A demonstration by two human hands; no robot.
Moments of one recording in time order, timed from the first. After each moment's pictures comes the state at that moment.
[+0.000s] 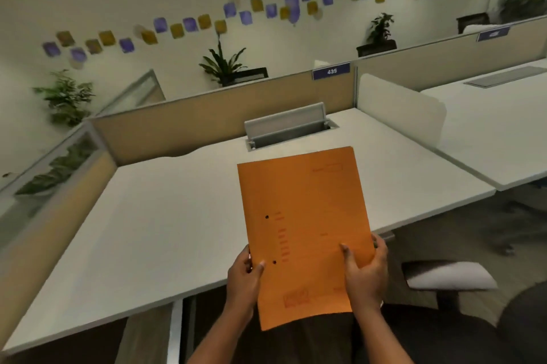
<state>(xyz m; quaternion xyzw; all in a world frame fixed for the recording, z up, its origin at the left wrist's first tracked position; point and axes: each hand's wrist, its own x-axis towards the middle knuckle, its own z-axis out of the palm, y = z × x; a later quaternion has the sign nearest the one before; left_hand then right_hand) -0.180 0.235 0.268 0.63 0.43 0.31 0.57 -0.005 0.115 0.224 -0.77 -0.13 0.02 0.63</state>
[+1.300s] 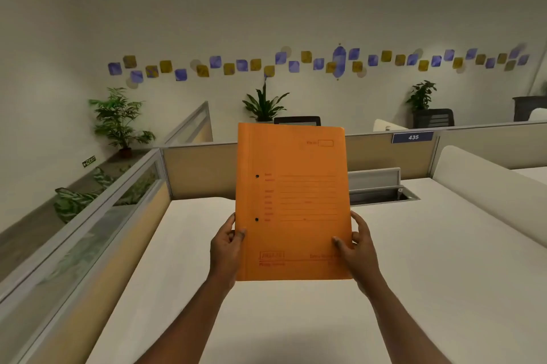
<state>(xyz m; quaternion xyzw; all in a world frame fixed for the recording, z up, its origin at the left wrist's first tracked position) -0.295 0.584 0.376 0.60 0.40 0.47 0.51 -0.065 0.453 0.353 -0.70 -0.36 0.14 0.60</state>
